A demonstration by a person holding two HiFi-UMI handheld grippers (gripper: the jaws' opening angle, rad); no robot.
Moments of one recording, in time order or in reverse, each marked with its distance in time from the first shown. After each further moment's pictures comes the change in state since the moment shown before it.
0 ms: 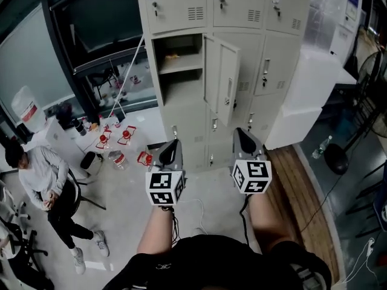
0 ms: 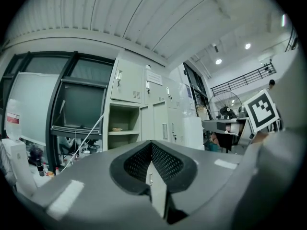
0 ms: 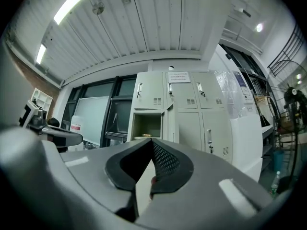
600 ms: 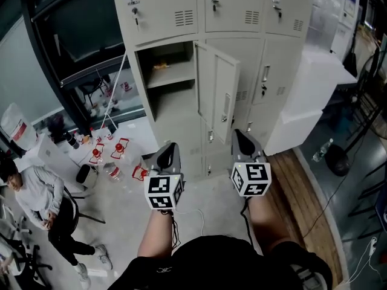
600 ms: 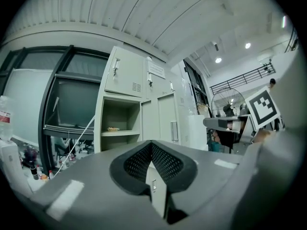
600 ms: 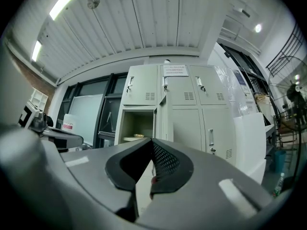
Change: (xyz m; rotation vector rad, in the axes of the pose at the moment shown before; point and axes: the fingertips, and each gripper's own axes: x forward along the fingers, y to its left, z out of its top) left arm 0.110 0.028 0.003 0.014 0.013 -0.020; right arm 0.095 -0.046 -0.002 0.006 0.005 -0.028
